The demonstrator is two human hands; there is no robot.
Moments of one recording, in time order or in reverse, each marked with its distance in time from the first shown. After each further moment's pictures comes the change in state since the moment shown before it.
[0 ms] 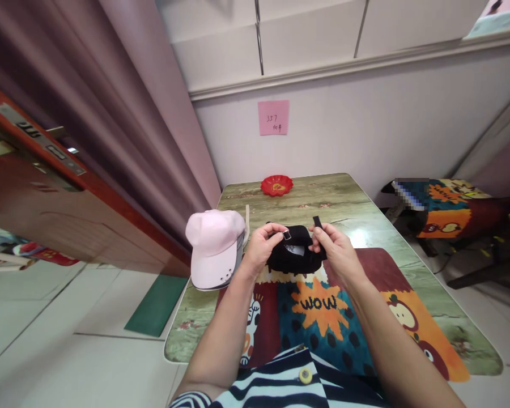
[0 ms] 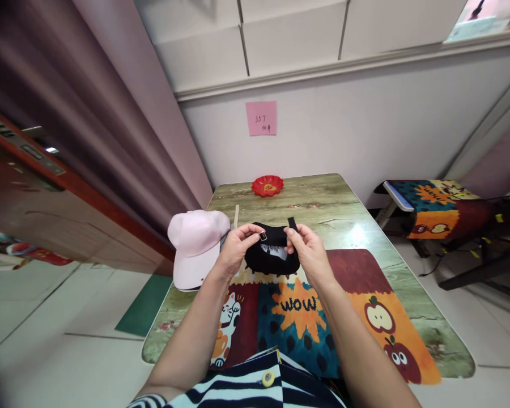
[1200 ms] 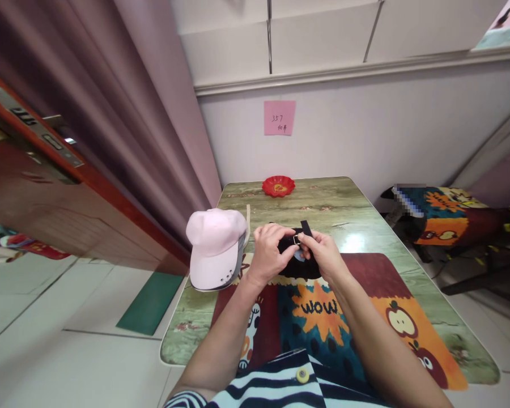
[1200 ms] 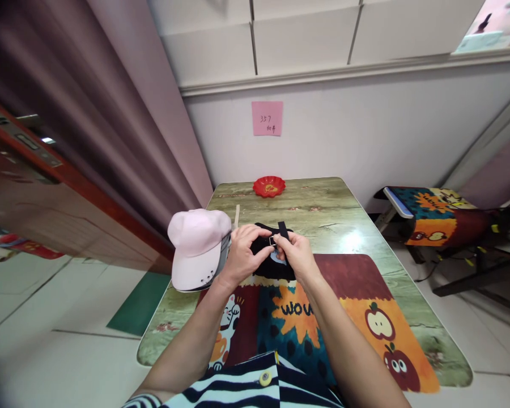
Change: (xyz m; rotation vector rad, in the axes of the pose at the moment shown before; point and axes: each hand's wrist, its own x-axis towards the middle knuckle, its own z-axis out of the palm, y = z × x) left_hand -0.015 0.013 0.001 0.828 0.060 0.507; right_hand 0.014 0.012 0.030 0.007 -0.077 0.137
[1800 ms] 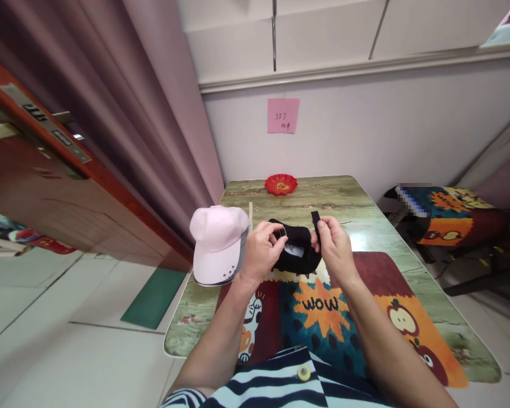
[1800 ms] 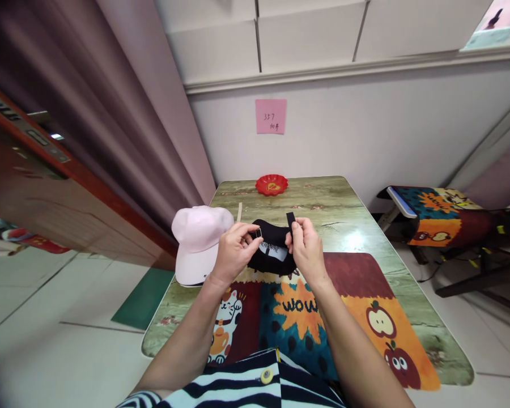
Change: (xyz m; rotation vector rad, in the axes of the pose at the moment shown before) left_hand -0.007 -0.003 -0.014 -0.121 0.116 -0.111; right_hand -0.013 -0.018 -0.006 -0.366 0.185 -0.273
